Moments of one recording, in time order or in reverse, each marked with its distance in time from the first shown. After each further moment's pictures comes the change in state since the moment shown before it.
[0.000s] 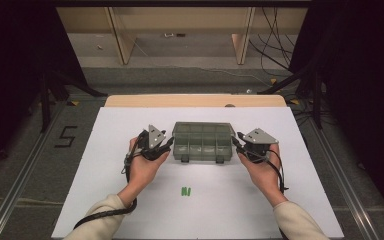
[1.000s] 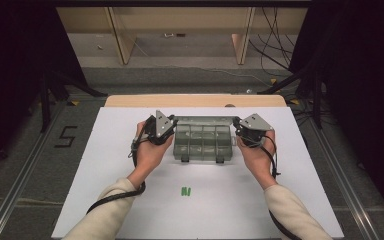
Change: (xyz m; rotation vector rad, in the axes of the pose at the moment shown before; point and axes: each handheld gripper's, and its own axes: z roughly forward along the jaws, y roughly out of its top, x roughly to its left) left arm 0.013 0.029 0.028 -0.090 0.018 0.072; right arm -0.011 0.029 0.025 -0.063 -0.097 -0.007
